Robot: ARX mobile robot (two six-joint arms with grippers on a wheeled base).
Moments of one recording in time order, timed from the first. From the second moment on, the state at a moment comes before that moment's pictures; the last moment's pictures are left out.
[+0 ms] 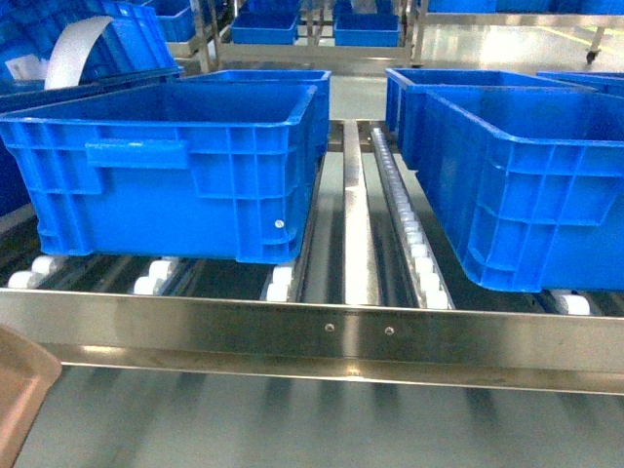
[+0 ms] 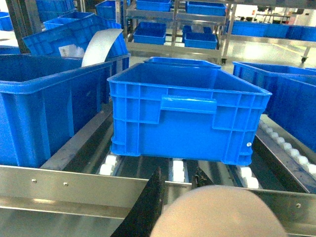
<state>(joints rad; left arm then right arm) 0.00 0.31 0.01 0.31 0.00 -0.02 0.00 0.00 0.01 0.00 0.00 0.00</state>
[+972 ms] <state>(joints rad) 0.00 0.01 0.01 -0.01 0.00 -0.02 0.00 0.00 0.01 0.00 0.00 0.00</state>
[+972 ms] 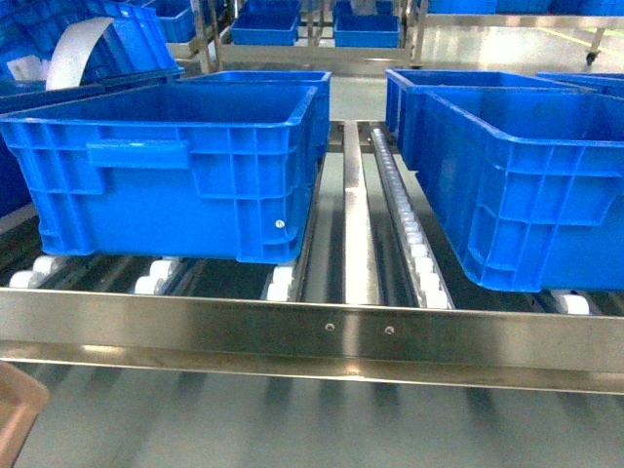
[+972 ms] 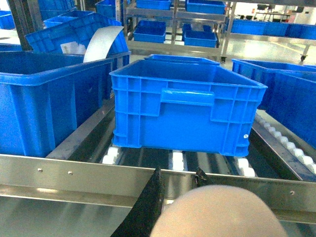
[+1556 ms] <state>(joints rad) 0.00 0.01 0.01 -0.01 0.00 -0.02 0.00 0.00 0.01 0.00 0.00 0.00</state>
